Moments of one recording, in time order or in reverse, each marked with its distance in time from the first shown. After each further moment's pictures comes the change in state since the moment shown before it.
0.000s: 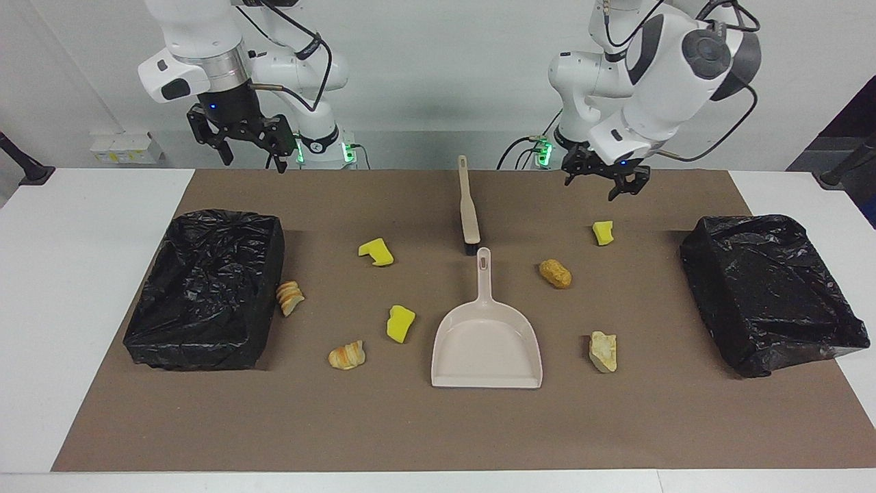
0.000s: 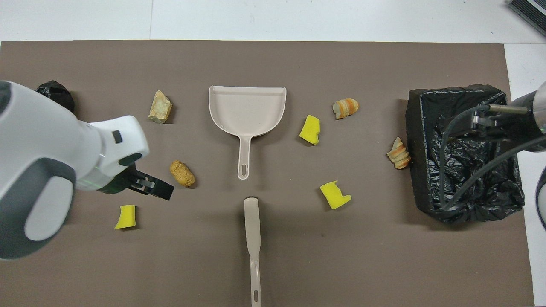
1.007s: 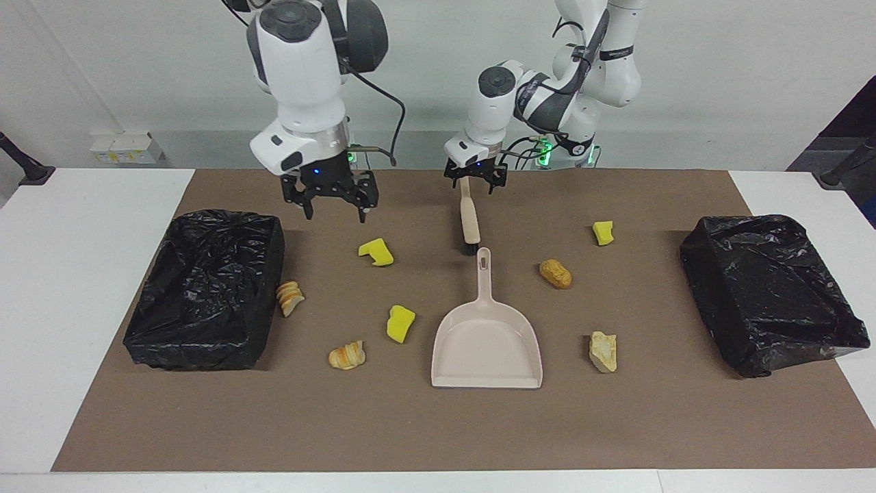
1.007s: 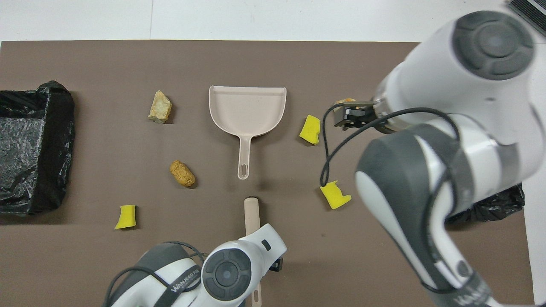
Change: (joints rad) left arm -0.563 -0.027 0.000 -0.481 -0.001 0.565 -0.669; right arm 0.258 0.215 0.014 -0.007 -0.035 0.250 0.192
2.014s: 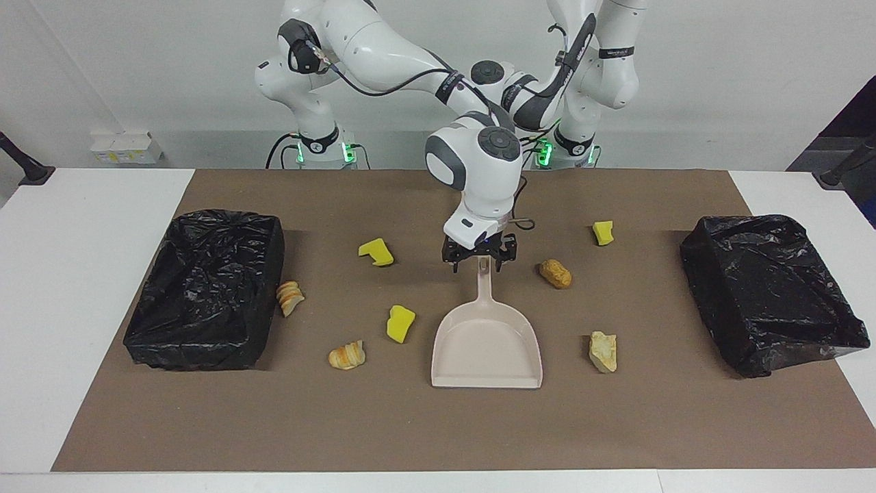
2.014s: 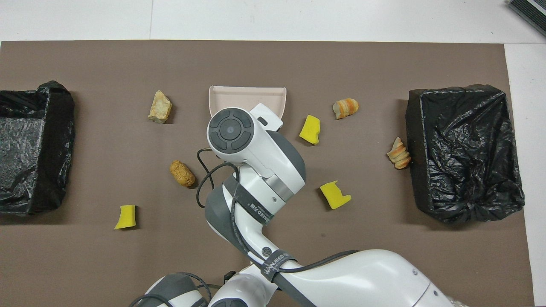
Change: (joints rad) left arm -0.090 -0.056 -0.012 -0.176 0.021 0.224 -0.218; right arm 0.317 0.373 -0.003 0.113 -0.063 0.261 0.219
